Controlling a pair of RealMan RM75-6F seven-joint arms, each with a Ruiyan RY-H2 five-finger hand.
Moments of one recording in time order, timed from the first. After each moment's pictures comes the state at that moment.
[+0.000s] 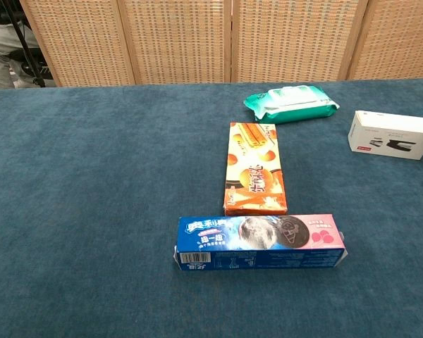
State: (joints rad) left arm -0.05 -1.02 -0.07 -1.66 1.48 1.55 -0.07; right arm 0.31 -1.25 0.10 -1.40 -1.38 1.48 0.08
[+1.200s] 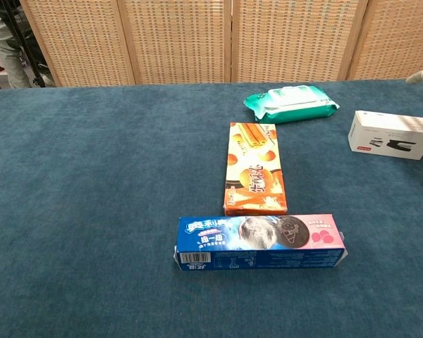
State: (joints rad) left arm -0.07 -1.05 -0.09 -1.66 1.41 1.50 0.01; right arm 0.64 -1.35 0.25 -1.22 -0.91 0.82 -0.28
